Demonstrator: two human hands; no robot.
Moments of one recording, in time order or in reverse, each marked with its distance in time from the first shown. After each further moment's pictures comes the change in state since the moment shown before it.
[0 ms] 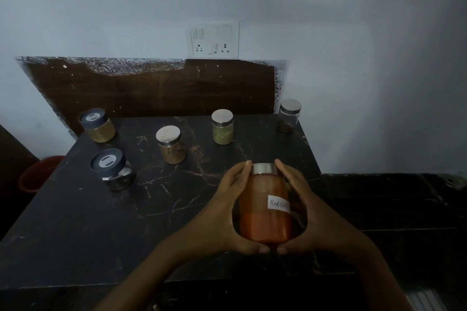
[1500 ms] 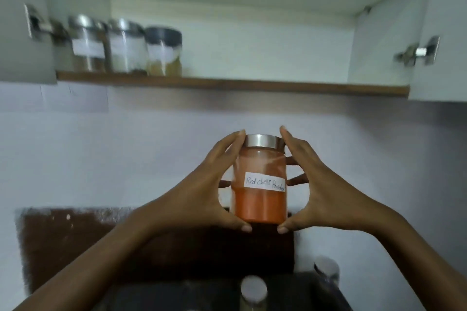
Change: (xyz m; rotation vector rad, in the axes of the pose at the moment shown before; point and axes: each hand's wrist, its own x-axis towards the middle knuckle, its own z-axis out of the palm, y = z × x) left_hand 0.088 0.106 -0.326 0.492 0.251 0.507; right_hand 0.186 -0.266 -0.082 -0.677 0.403 -0.512
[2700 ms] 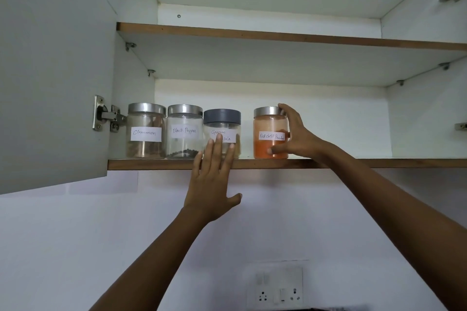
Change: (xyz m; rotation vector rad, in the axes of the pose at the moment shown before) left_hand 0.111 -0.191 -0.160 1.054 0.539 -0.038; right_hand 0.326 -0.013 -0.039 0.015 0.384 -0.026
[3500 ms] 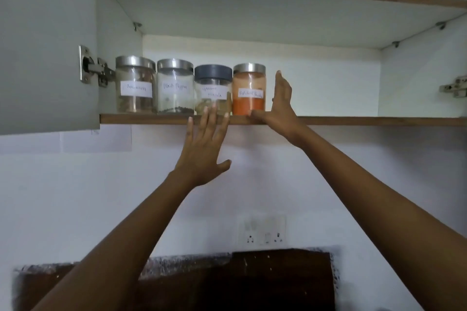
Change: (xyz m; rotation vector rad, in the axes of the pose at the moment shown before) left_hand -0.023 0.007 -0.015 -0.084 -0.145 0.072; right_hand -0.042 -0.023 0.044 0.010 0.168 0.076
